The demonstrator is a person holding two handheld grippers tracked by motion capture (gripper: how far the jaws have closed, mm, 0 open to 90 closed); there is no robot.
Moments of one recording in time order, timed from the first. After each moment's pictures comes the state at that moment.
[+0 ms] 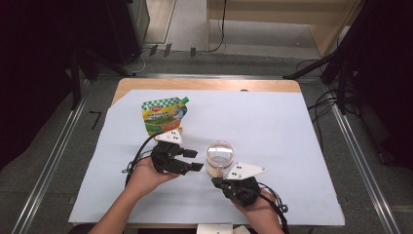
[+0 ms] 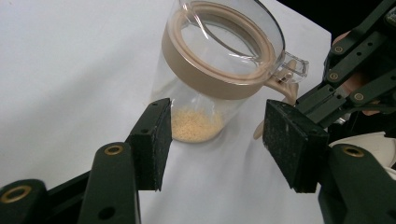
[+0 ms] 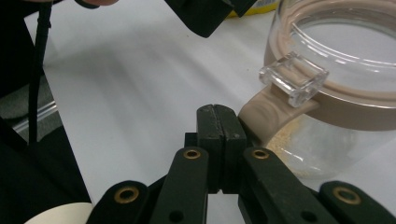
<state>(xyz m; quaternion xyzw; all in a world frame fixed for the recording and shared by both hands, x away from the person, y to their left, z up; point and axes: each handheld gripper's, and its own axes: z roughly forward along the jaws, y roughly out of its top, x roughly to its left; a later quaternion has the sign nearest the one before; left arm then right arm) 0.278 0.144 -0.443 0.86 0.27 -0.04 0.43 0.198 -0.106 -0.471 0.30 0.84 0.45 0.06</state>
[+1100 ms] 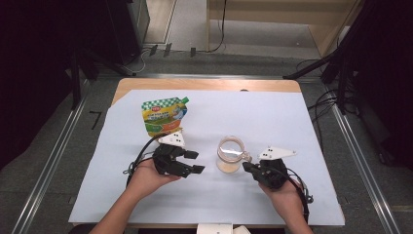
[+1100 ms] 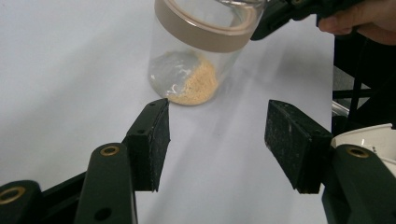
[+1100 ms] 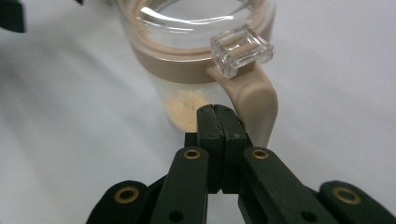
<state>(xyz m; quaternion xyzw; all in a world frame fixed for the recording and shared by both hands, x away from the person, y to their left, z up) 0.274 0.138 -0.443 0.87 0.26 -0.03 0.42 0.240 -0.179 -0.472 0.40 0.81 0.41 0.10</state>
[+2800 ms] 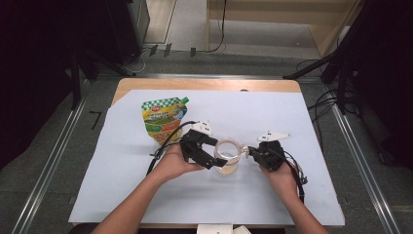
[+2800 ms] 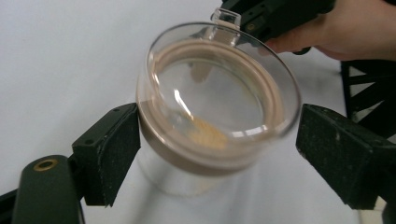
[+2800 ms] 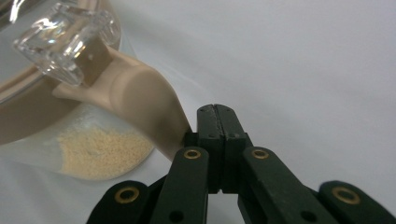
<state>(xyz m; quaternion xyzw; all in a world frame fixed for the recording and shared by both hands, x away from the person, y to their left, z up) 0.314 0.074 -0.444 0.89 0.20 -0.04 0.41 0.297 -0.184 -0.494 0.43 0.81 0.39 0.12</state>
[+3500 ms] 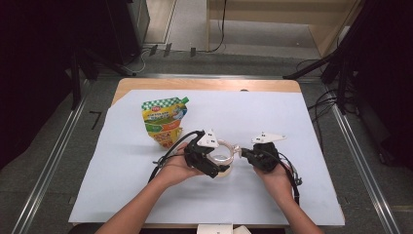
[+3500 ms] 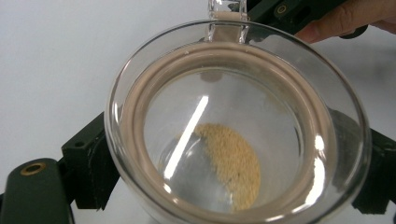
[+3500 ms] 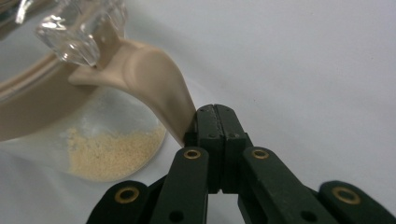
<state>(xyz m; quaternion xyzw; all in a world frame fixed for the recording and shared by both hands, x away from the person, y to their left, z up) 0.295 0.062 -0.459 0.90 0.18 0.06 0.39 0.291 -0.169 -0.491 0.42 0.81 0.40 0.11</state>
